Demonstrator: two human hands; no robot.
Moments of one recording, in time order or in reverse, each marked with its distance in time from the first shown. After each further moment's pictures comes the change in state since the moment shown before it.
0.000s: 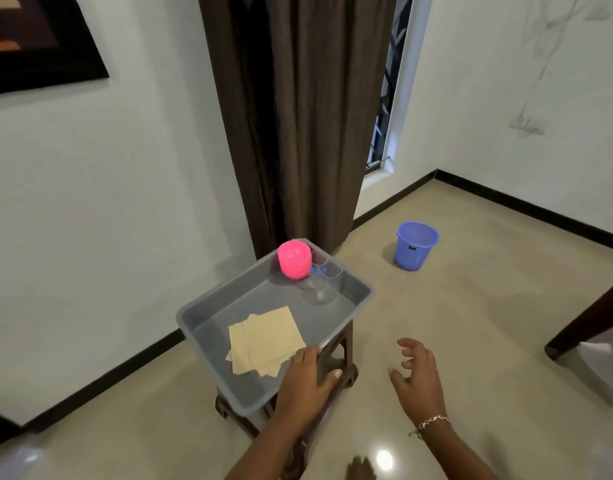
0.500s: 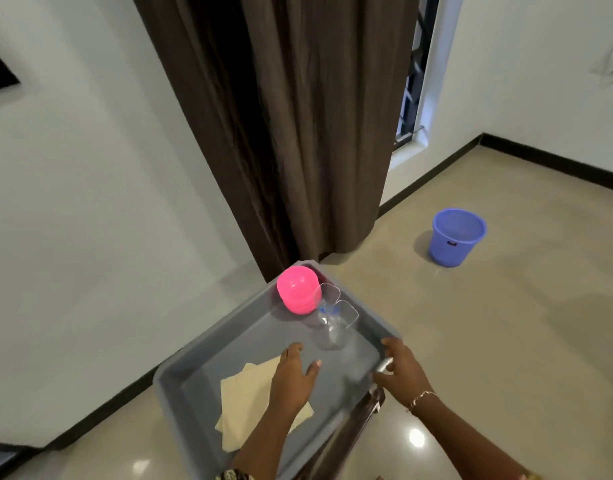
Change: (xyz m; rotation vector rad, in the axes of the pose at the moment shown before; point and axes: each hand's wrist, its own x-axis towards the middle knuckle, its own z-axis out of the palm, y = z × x) left_hand 0.217 -0.025 -0.006 -0.057 0.022 -0.363; right_hand 0.234 0.014 0.080 -0.087 -0.494 0.122
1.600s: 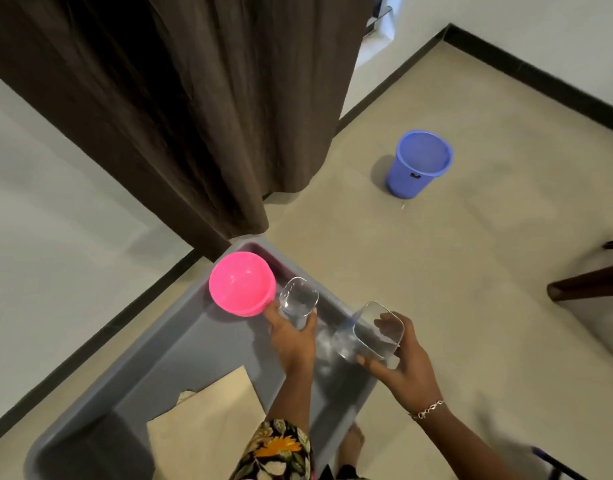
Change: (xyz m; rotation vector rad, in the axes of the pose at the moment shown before) left_hand 0.168 0.031 0.104 -0.441 0.206 -0.254; right_hand 0.088 0.019 -0.009 0.271 0.246 0.005
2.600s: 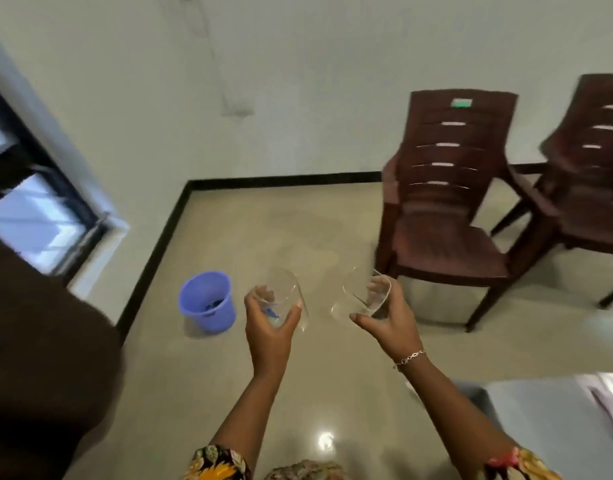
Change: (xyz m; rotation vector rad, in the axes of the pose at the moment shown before) left_hand -0.264 0.284 0.325 -0.165 -0.726 0.812; right_hand 0.001 0.066 -0.464 0.212 0.866 -0.070
